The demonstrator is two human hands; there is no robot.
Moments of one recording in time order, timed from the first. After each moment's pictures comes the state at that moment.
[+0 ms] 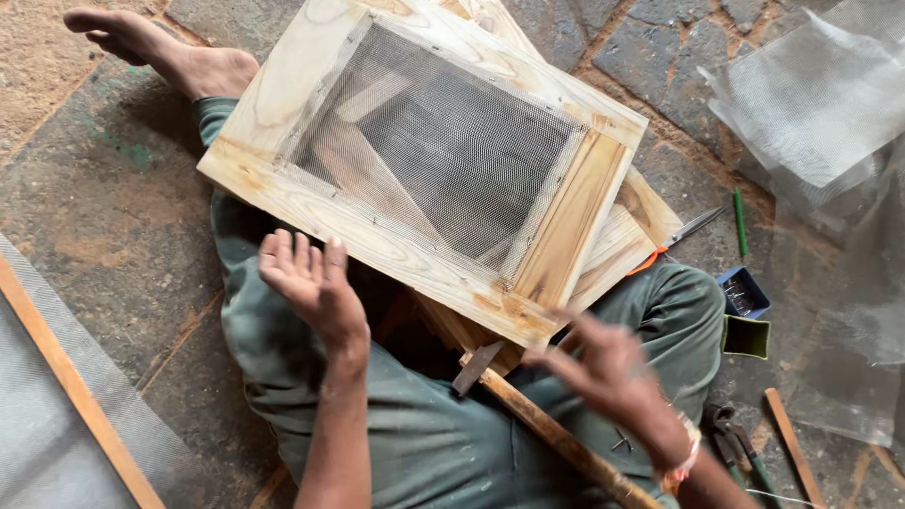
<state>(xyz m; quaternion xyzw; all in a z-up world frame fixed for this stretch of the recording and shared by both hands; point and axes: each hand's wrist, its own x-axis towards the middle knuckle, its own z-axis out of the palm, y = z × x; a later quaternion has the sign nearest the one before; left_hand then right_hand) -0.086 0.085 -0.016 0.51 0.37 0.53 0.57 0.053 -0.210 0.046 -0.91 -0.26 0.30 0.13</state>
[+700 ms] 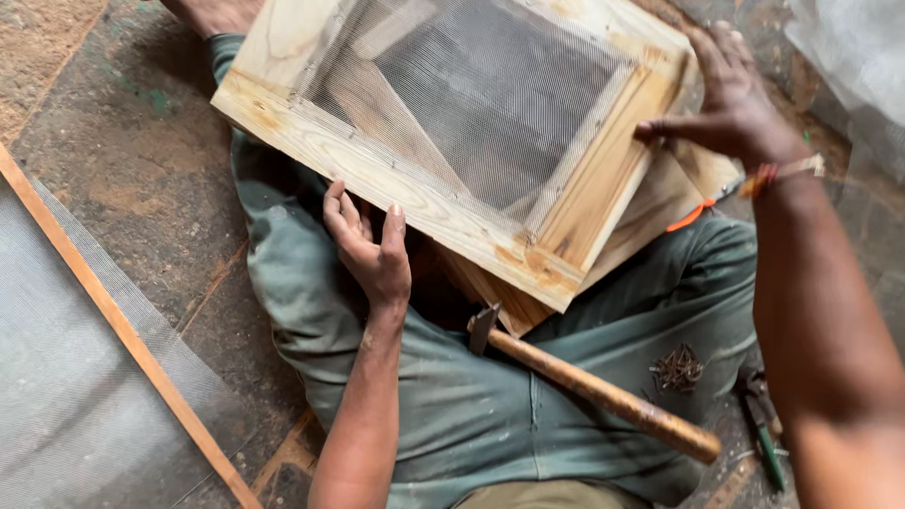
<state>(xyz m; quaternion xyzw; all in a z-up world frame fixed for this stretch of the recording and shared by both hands) -0.086 0.058 -0.033 0.60 0.33 0.47 0.57 0.310 -0.159 0.023 -0.87 -0.47 0.03 0.13</state>
